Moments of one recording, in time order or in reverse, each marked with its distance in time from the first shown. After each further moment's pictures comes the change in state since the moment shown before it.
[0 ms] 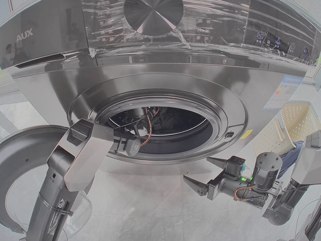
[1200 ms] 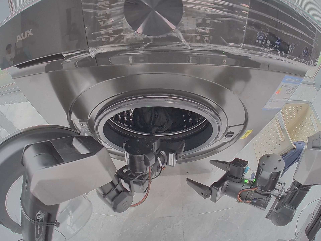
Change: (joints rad) left arm -0.197 -0.273 0.948 -0.356 -0.014 0.109; right arm -0.009 -0.012 0.038 0.000 0.000 -0.001
